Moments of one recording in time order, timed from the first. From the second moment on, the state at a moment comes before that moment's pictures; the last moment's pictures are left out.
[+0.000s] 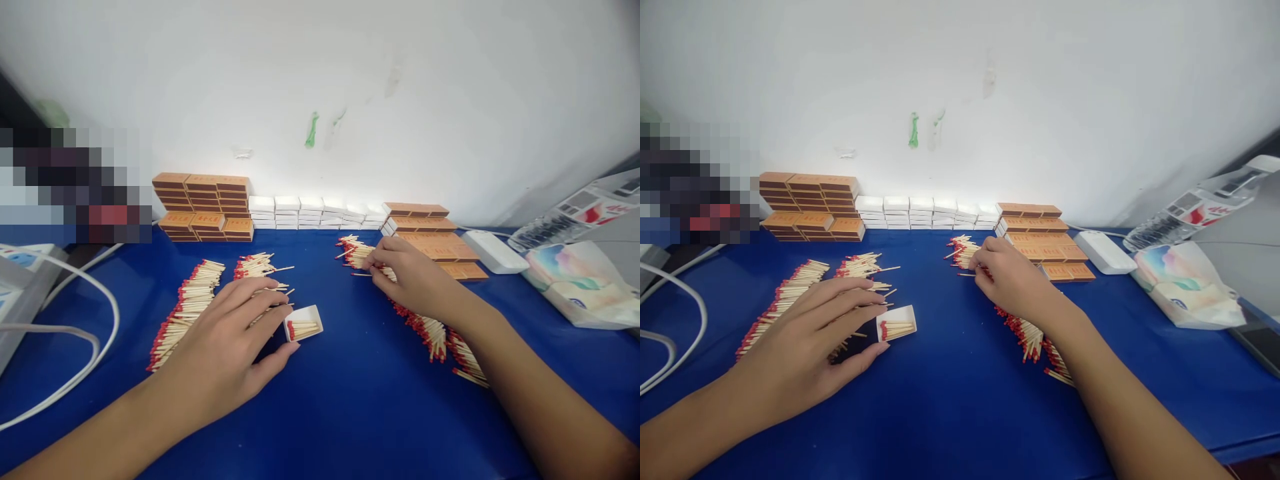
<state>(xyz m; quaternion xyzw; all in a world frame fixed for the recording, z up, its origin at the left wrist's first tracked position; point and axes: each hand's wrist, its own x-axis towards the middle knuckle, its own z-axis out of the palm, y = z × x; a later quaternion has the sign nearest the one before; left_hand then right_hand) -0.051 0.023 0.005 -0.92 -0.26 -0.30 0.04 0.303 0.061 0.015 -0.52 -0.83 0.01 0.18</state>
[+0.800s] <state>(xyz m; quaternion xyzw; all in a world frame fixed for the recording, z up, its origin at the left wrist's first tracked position) -0.050 0.024 0.005 -0.92 -0.26 -0.30 0.05 0.303 0.057 0.015 -0.52 -0.83 0.04 0.18</state>
